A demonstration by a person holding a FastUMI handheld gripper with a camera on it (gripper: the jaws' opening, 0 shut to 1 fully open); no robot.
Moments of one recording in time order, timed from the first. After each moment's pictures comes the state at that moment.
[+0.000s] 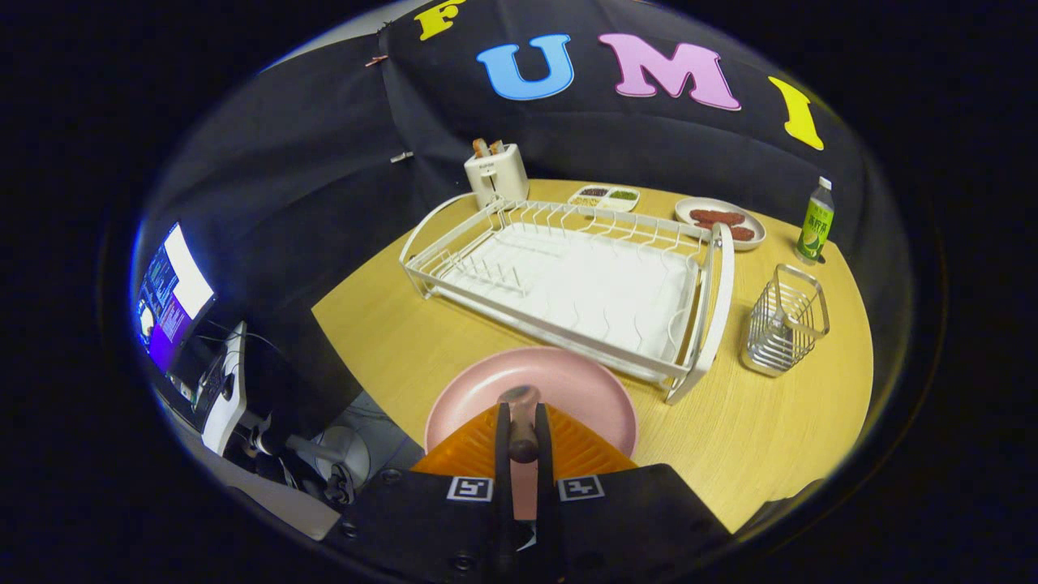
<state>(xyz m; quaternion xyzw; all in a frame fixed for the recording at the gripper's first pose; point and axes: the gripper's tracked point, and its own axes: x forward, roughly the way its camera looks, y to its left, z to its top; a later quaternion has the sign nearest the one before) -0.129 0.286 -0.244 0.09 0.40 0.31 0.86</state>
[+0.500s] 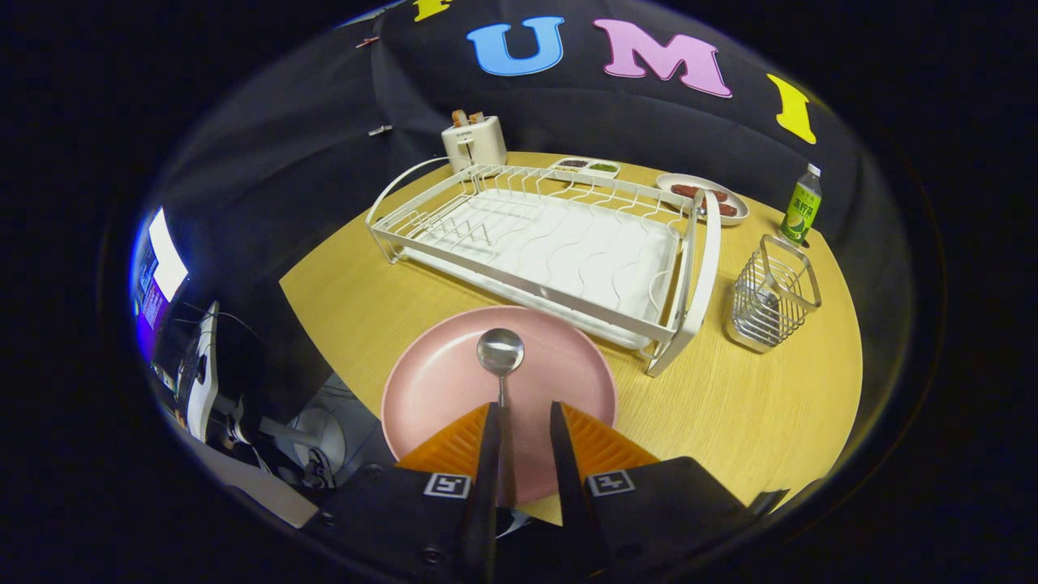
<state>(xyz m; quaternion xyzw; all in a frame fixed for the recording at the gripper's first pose) -0.125 0.272 -0.269 0.06 0.42 0.27 0.86</state>
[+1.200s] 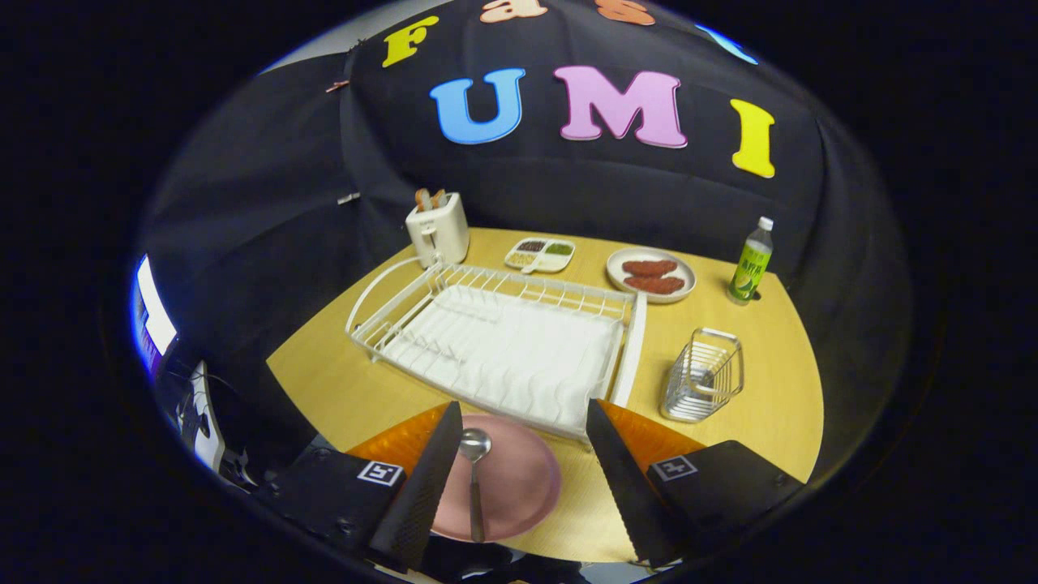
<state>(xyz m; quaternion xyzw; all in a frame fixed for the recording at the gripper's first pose) -0.030 0.224 -0.148 0.09 0.31 0.18 0.93</state>
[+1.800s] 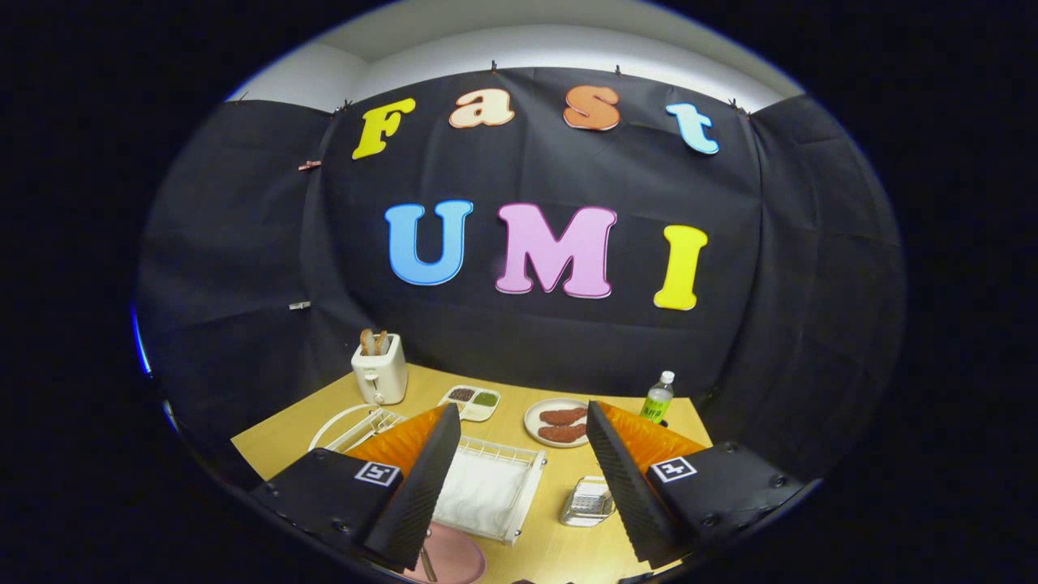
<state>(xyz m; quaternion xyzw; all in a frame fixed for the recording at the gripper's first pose) 0.025 0.124 0.032 0.06 0.11 0.07 0.99</state>
